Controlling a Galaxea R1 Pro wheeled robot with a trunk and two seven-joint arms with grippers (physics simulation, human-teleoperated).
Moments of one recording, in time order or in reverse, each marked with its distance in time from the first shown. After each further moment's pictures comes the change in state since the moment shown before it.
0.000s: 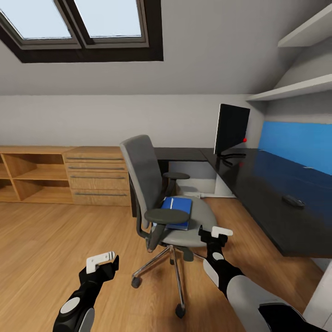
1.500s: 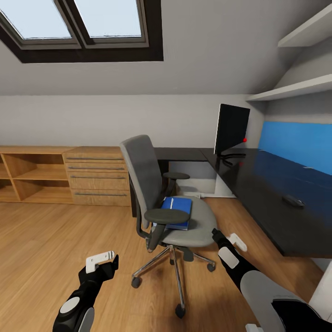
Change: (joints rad) left arm 0.000 -0.002 0.002 -0.004 0.000 -0.002 0.003; right arm -0.020 -0.097 -0.023 -0.026 -0.766 0.194 0.176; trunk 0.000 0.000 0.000
